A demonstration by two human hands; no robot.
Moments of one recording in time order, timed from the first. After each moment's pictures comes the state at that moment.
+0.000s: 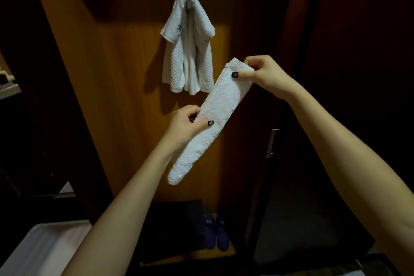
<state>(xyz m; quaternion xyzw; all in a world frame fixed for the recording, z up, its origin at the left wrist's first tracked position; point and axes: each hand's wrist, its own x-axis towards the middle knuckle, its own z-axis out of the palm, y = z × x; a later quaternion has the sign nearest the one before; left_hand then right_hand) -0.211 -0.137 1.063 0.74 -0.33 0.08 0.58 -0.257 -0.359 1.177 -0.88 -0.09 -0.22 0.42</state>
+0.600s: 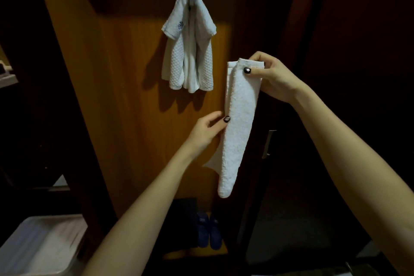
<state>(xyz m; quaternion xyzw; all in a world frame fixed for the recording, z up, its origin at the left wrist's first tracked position) -0.230 -0.182 1.043 0.68 -0.34 -0.05 0.65 -0.264 -0.379 1.175 -0.76 -0.17 -0.11 0.62</state>
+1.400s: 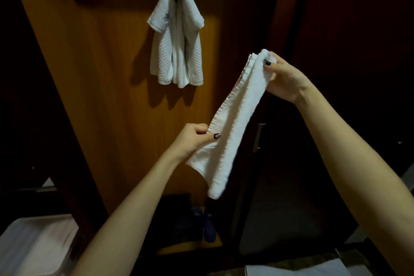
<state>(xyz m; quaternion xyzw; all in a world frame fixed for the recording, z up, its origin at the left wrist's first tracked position) -0.221 -0.180 1.015 0.70 -0.36 -0.10 0.62 -0.272 -0.434 1.156 -0.64 -0.18 -0.04 0.75</state>
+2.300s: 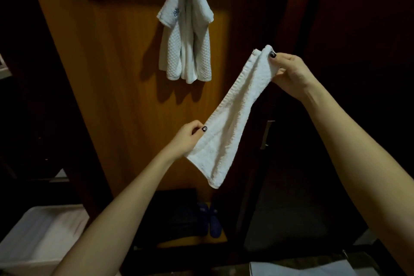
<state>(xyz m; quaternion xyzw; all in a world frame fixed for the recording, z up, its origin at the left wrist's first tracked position) -0.210 -0.157 1.000 0.81 -0.30 -0.03 0.50 -0.262 -0.428 1.148 -0.68 -0.10 -0.18 0.70</state>
